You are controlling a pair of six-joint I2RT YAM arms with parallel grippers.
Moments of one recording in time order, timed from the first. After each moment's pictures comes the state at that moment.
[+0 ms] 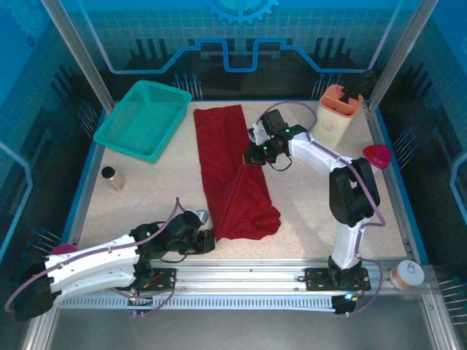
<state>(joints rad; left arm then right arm) -0.98 0.84 0.37 -0.41 0.16 -1.06 0.45 1.91 1.51 -0.67 -0.47 0.36</state>
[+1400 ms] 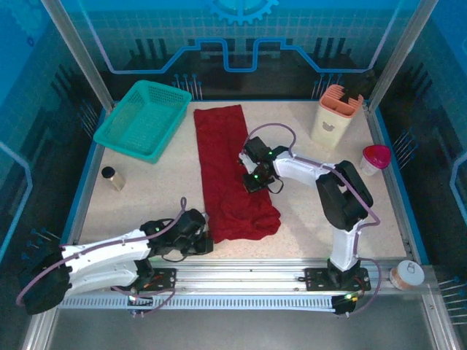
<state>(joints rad) -0.92 0.95 0.37 -0.45 0.18 -1.03 0.60 1.91 1.33 -0.67 -0.17 0.16</state>
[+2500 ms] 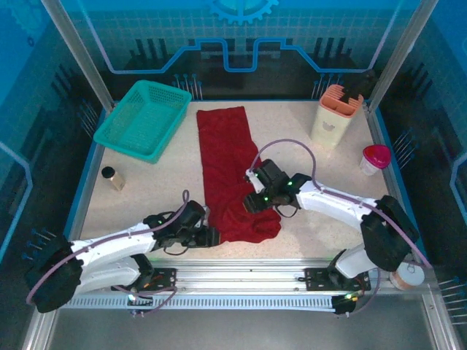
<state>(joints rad) -0.81 1.07 0.40 -0.38 0.23 -0.89 0.75 1.49 0.92 -0.52 -0.11 0.25</state>
